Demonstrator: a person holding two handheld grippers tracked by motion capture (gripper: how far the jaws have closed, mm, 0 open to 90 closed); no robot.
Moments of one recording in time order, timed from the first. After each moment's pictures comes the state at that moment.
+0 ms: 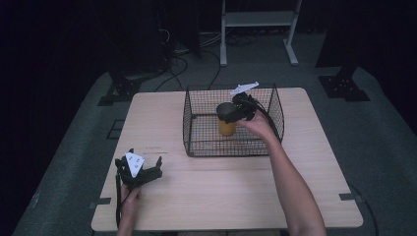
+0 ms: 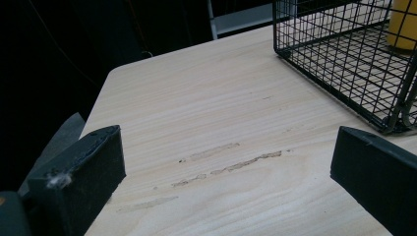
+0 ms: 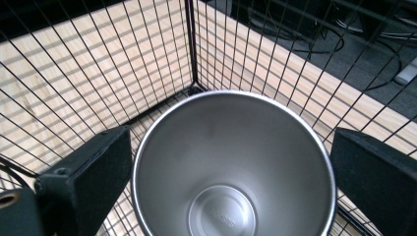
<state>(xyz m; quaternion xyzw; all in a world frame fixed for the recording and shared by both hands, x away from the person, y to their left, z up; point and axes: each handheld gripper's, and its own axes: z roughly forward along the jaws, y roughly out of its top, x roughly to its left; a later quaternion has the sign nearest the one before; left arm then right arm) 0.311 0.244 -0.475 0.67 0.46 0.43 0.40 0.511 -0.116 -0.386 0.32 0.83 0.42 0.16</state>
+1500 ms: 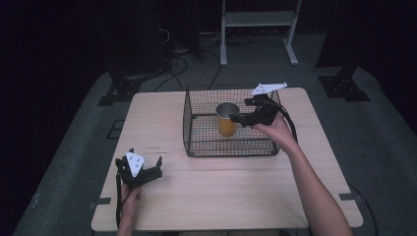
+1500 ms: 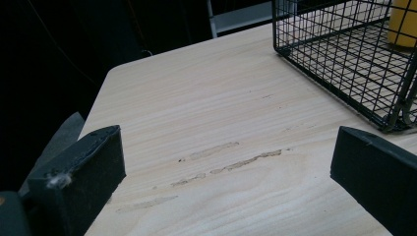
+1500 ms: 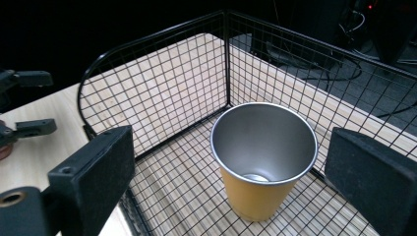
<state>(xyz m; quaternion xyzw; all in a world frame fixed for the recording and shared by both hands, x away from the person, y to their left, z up) 0.311 0.244 -0.475 0.67 0.46 0.43 0.40 0.452 -0.162 -0.341 0.30 0.81 0.49 0.13</state>
